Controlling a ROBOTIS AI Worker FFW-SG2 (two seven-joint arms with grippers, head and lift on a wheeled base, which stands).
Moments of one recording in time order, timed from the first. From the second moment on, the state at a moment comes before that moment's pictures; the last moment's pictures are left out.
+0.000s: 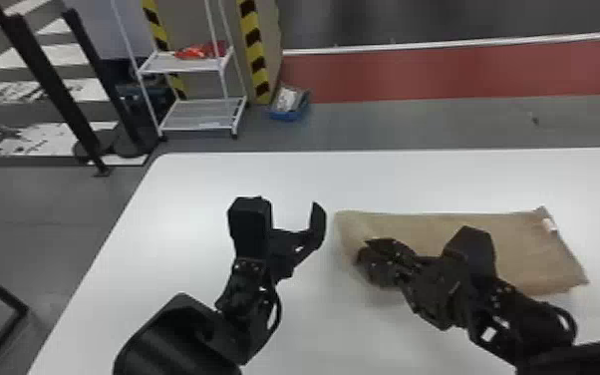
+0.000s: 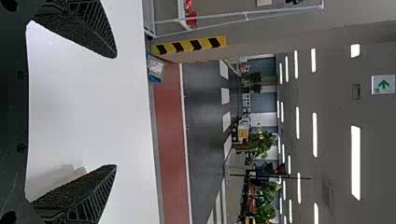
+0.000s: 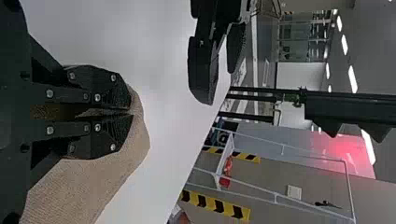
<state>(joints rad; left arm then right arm) 0.13 0.29 -0.35 -1.88 0.23 0.26 0.34 0.18 0.00 0.17 -1.80 0.31 0.20 0.71</state>
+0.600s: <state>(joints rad) 0.13 0.29 -0.38 -1.89 0.23 0.26 0.34 0.27 0.00 -0.09 -1.95 0.10 0.12 0.82</state>
